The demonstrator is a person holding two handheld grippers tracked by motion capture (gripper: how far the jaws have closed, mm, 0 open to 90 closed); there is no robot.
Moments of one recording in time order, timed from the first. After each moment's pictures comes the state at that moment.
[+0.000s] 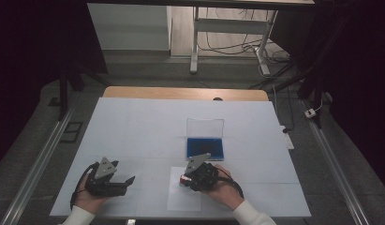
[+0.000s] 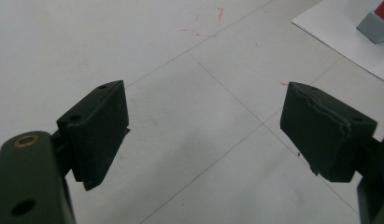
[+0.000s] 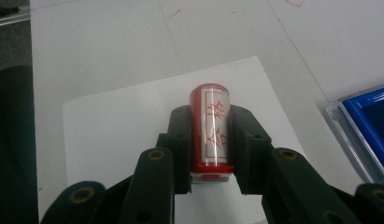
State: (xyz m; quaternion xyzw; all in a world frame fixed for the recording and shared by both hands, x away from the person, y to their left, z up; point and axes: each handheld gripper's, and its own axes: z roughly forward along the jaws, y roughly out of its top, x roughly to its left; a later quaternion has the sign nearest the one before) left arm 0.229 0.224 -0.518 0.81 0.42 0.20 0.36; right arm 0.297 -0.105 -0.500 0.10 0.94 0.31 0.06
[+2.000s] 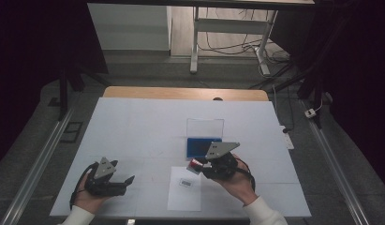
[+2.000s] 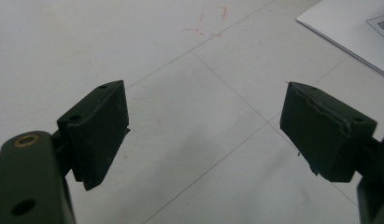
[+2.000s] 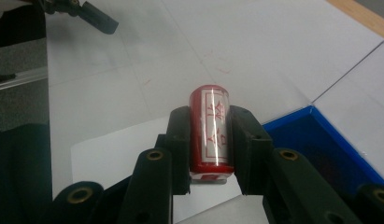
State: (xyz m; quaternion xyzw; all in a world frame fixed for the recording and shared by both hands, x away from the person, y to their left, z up) left arm 0.229 0.226 -0.519 0.81 0.42 0.21 0.36; right arm 0.304 -0.148 -0.444 0.14 0.89 0.42 0.10
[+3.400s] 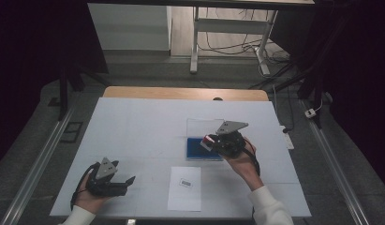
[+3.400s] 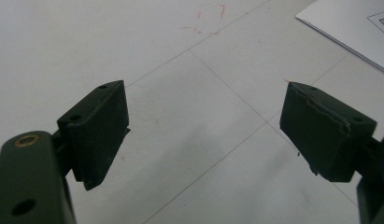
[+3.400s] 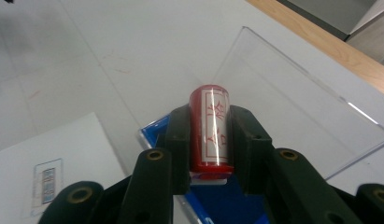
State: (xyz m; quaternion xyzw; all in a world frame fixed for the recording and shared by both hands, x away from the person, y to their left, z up) left arm 0.230 0.223 -0.520 0.81 0.42 0.21 0.35; right arm 0.369 -0.171 -0.444 0.23 0.87 0.40 0.17
